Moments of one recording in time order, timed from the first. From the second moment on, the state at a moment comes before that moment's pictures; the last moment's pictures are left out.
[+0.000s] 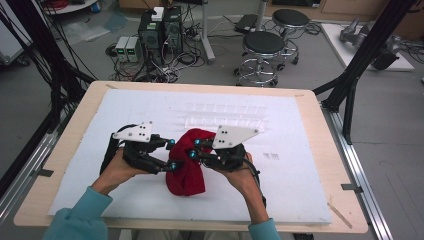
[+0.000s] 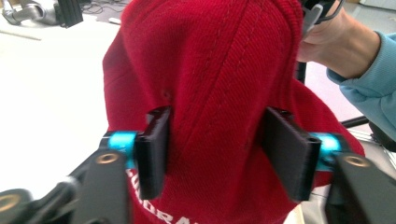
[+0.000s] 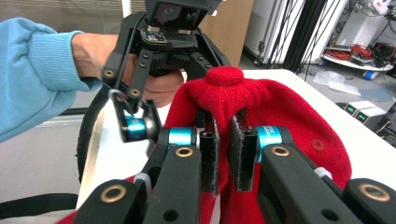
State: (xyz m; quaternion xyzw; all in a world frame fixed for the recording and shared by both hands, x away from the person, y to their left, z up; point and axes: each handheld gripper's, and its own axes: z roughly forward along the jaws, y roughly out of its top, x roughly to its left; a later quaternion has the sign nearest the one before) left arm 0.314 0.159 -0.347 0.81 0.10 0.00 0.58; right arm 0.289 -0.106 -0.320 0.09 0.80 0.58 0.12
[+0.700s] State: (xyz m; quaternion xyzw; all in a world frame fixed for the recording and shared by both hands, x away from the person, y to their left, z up) left arm 0.307 0.163 -0.342 0.82 0.12 0.01 0.55; right arm 0.289 -0.106 -0.321 0.10 0.81 0.56 0.15
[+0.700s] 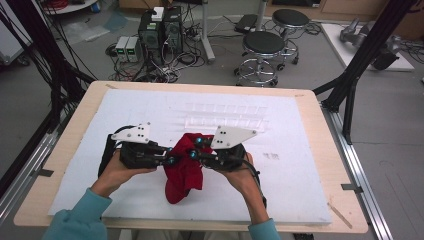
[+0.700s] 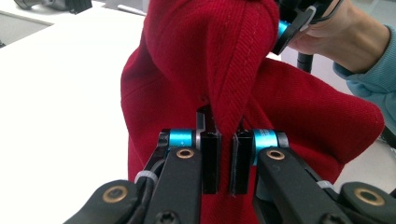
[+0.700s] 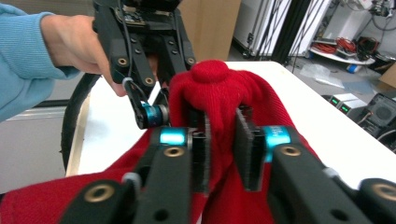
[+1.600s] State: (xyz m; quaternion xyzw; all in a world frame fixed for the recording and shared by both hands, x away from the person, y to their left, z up) left arm 0.311 0.179 -0.336 0.80 0.23 0.08 0.56; right arm 0.274 -0.124 -0.318 0.21 0.75 0.60 0.17
